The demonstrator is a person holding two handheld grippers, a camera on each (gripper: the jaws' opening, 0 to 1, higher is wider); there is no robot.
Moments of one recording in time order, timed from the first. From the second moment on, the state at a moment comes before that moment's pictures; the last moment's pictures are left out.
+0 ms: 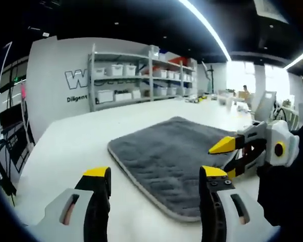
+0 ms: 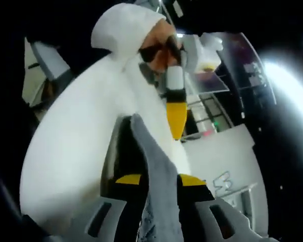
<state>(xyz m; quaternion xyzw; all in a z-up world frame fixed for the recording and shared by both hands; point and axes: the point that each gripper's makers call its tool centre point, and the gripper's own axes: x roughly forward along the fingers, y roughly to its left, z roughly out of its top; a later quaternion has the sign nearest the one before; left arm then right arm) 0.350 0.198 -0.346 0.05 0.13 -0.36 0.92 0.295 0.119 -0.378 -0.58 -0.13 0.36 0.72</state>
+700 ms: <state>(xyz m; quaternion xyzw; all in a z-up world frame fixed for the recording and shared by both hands) 0.321 0.164 -0.352 0.10 0.12 -0.44 0.88 0.286 0.109 -0.366 -0.41 -0.10 0.44 0.79</state>
